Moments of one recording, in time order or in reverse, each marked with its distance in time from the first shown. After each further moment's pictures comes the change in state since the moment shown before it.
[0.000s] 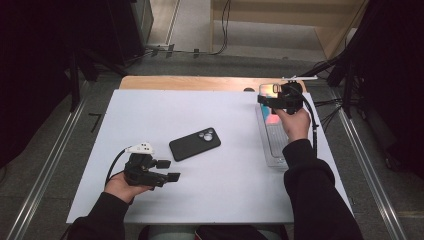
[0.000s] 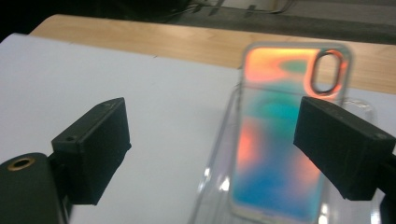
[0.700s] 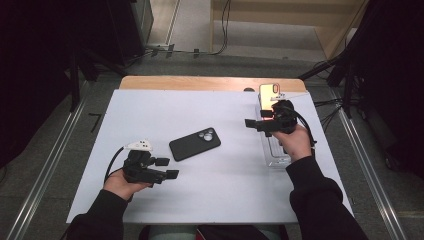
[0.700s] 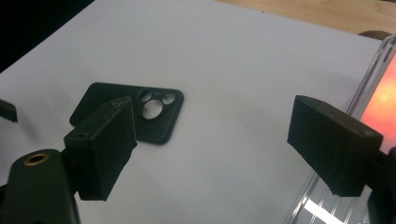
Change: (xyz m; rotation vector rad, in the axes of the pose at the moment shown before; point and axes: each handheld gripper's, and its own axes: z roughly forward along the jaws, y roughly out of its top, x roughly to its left) left arm 0.007 0.004 -0.002 -0.006 -0.005 -0.008; right arm 0.046 -0.038 -0.029 0.090 0.267 -0.161
